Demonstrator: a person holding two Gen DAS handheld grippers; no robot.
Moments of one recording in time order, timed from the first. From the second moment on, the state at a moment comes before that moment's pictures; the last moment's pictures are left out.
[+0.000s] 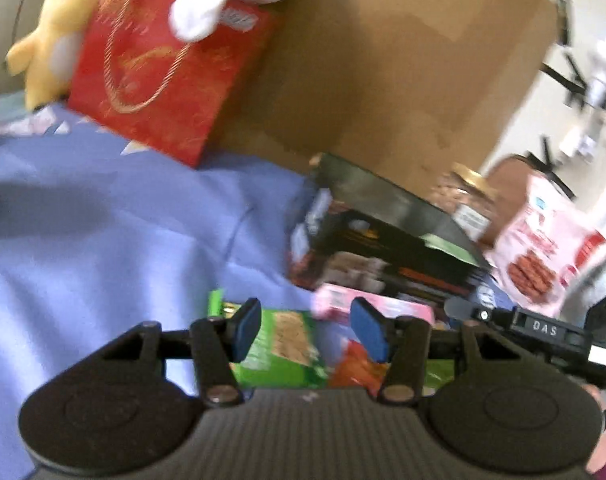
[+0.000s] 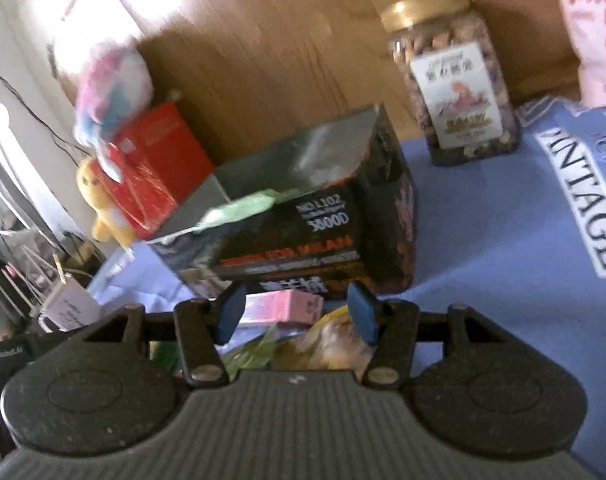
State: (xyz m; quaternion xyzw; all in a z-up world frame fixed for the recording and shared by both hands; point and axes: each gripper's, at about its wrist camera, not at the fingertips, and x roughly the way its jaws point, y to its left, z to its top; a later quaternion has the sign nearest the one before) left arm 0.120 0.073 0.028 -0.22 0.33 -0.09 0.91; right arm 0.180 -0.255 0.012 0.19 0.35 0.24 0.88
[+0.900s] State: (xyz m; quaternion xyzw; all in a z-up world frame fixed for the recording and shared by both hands) left arm 0.099 -0.008 0.012 -0.21 0.40 -0.28 0.85; right arm 0.046 -0.301 0.008 0.17 0.36 0.27 0.88
